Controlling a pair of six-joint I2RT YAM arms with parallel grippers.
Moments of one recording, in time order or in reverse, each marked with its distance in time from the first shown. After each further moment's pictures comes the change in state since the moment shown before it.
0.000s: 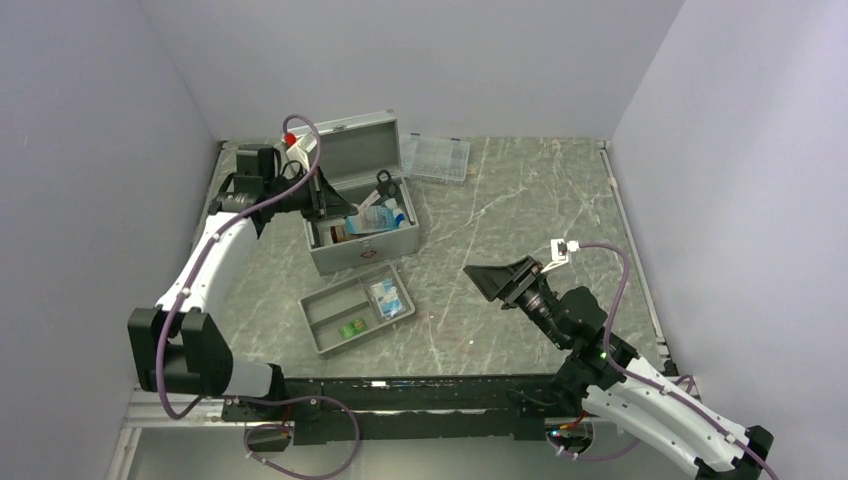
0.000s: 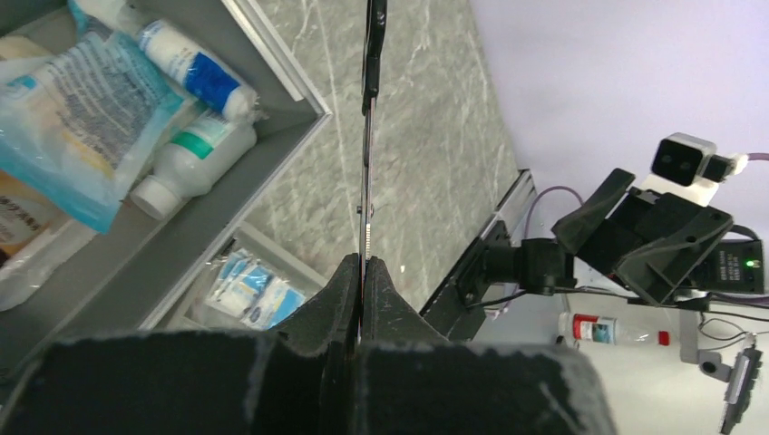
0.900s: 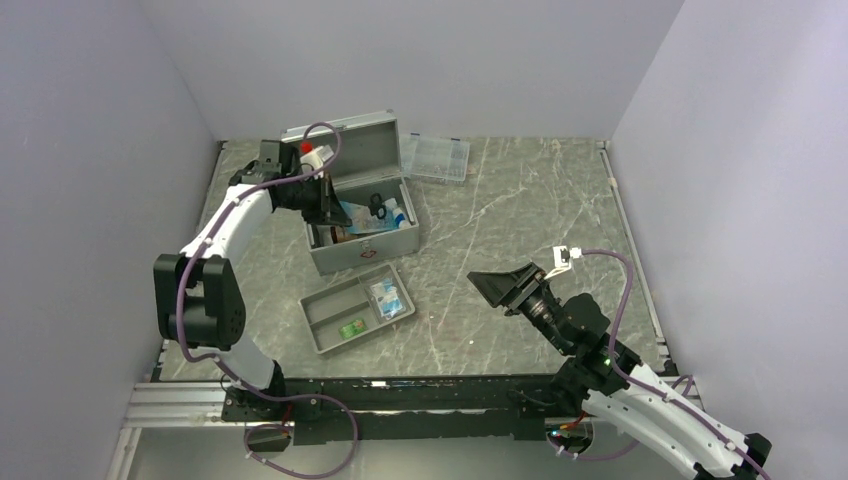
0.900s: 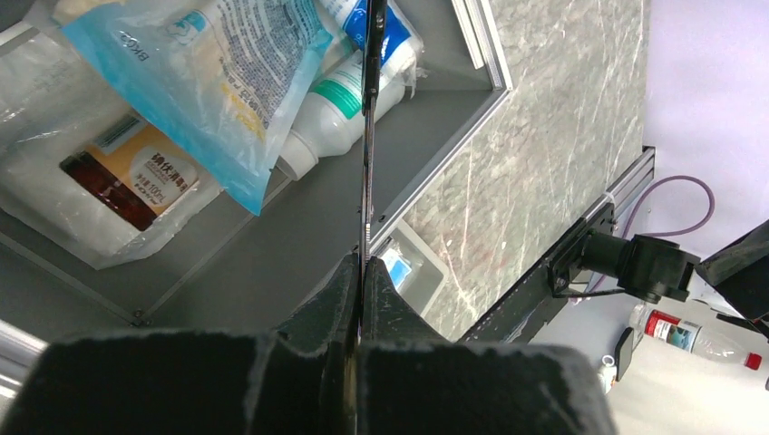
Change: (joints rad) left arm -0.002 0.279 0.171 -0.275 -0.183 0.253; right arm 0.000 -0.089 -0.045 -0.060 -0.002 0.032
